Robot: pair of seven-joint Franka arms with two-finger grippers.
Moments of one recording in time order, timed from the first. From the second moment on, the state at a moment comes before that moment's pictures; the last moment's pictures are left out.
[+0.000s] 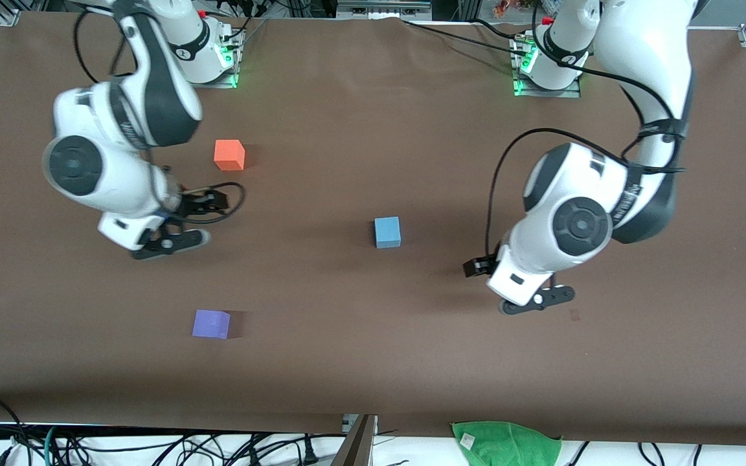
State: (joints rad) left arm -0.20 0.69 -0.17 -1.13 0.04 1.71 -0.57; right arm 0.39 0.36 -0.07 -1.62 0.10 1.85 0.06
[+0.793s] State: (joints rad) left arm 0.10 0.43 -0.17 -1.09 0.03 1.42 -0.15; right arm 0.76 0.89 -0.06 -1.23 0.16 2.28 0.61
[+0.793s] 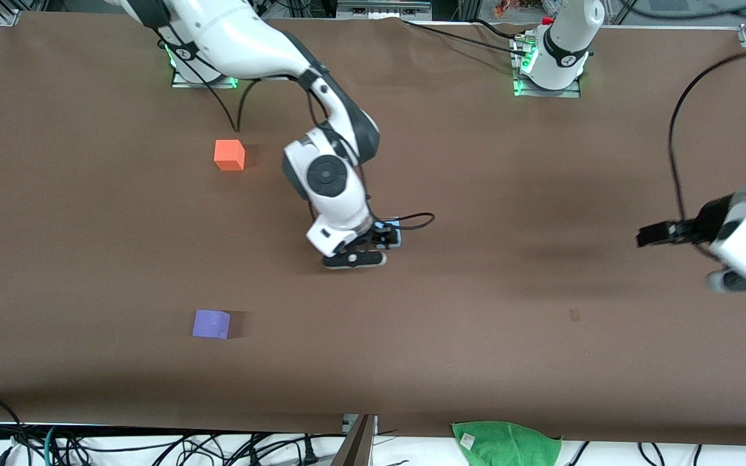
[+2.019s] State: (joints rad) left arm 0.07 0.06 -0.07 -1.53 0.01 1.37 -0.10; right arm 0.83 0.92 -0.07 -1.25 0.14 2.28 0.73
